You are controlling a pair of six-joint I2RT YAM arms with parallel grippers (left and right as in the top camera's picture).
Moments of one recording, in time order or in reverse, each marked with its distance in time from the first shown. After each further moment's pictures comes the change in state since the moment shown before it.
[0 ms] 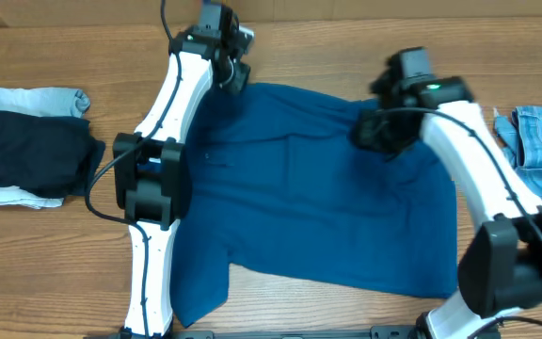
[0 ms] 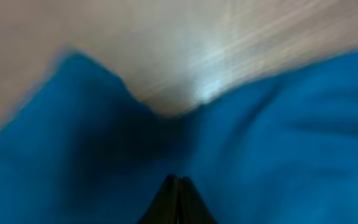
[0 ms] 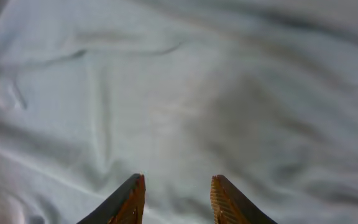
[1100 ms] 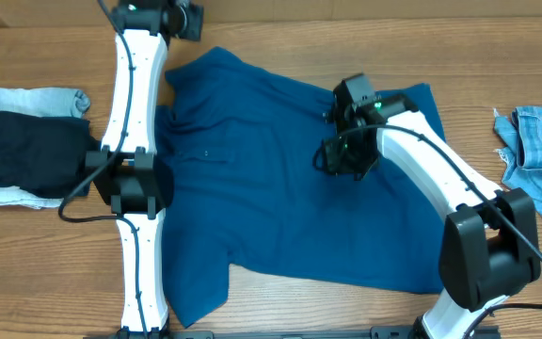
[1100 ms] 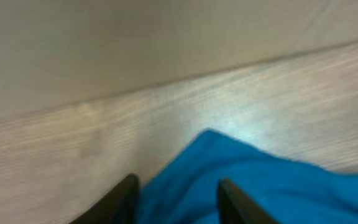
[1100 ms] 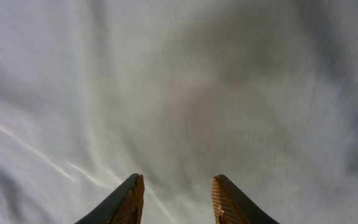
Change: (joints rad) left arm 0.142 0.096 0.595 -0.187 -0.061 -0.077; right arm 0.133 0.054 -0.033 0.010 0.050 -0.044
